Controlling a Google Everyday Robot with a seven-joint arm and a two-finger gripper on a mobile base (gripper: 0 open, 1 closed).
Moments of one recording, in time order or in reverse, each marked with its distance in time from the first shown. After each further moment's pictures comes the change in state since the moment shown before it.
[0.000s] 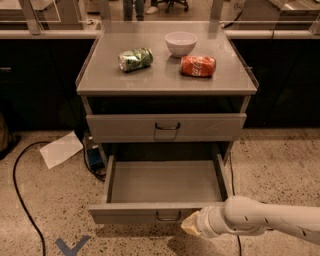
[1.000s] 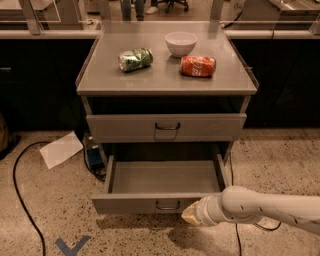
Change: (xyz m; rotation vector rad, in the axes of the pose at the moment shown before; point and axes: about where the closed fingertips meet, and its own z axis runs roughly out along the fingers) arm -0.014 -0.037 0.005 0.037 0.007 -0.033
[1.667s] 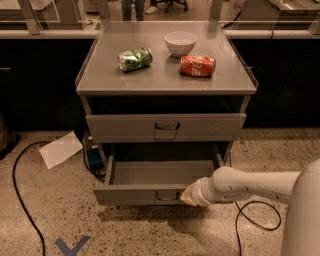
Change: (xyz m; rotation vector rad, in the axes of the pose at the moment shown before) arm -0.033 -0.060 0.005 0.072 0.057 -0.103
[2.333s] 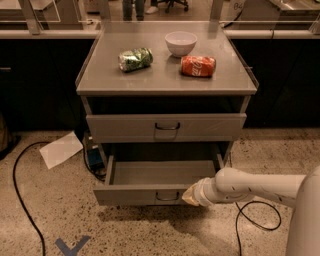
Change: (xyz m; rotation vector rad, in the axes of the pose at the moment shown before) arm 0.001 -0.003 0.002 0.002 -0.024 0.020
